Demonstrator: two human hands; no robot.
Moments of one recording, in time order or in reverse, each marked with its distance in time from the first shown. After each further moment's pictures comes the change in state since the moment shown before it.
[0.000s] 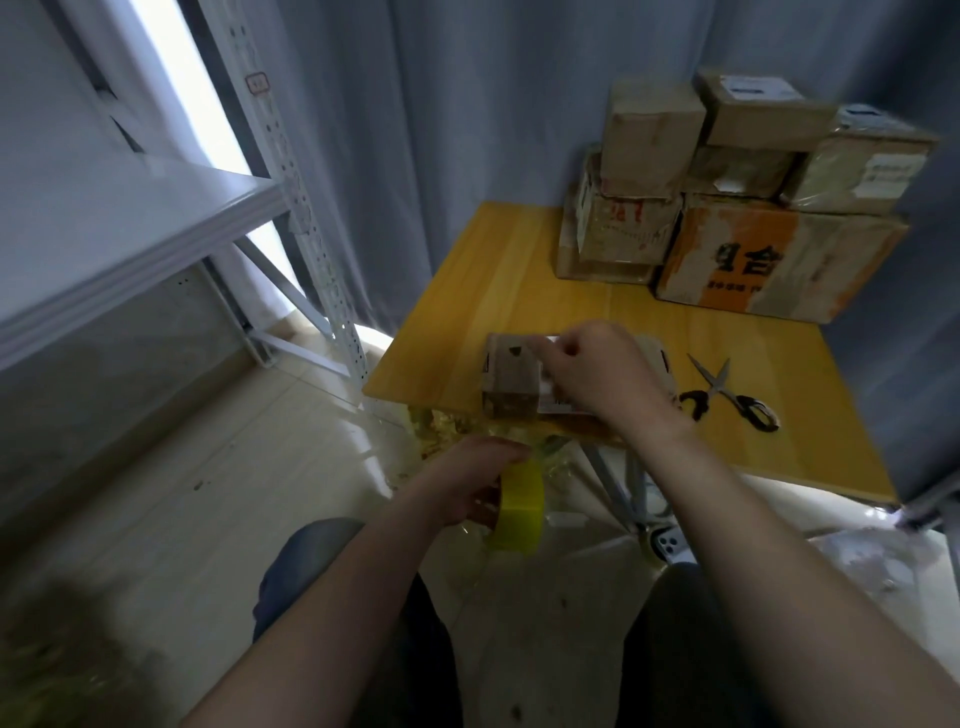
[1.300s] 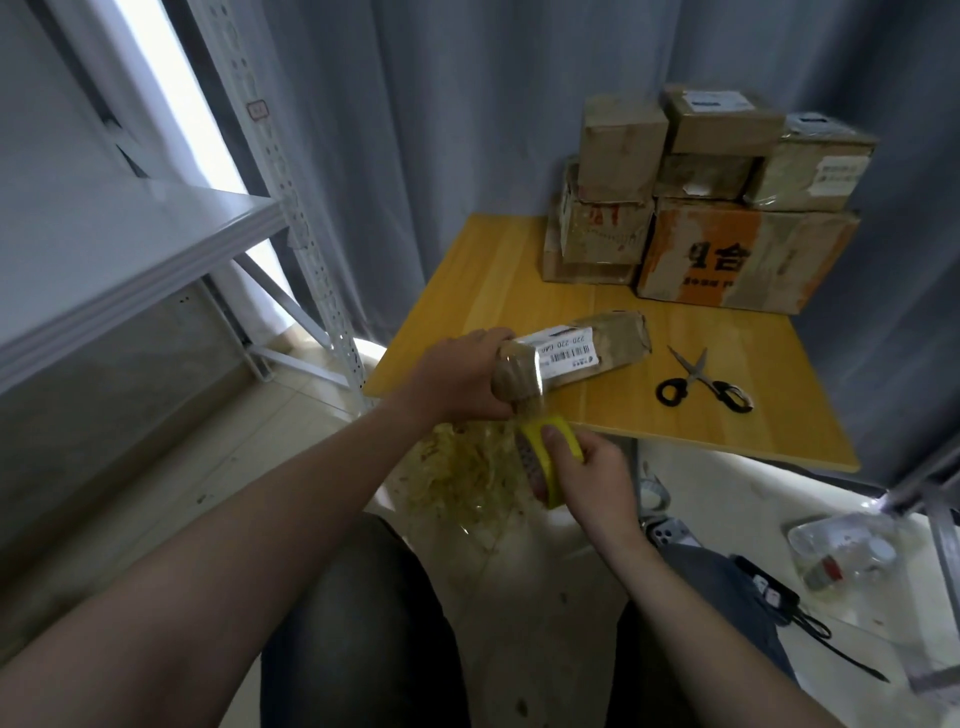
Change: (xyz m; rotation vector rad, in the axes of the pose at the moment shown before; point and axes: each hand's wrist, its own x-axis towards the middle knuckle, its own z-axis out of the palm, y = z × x) left_hand 0.031 0.058 -0.045 1.204 0.438 0.974; right_hand -0.110 0.023 0.067 0.680 0.161 0.291
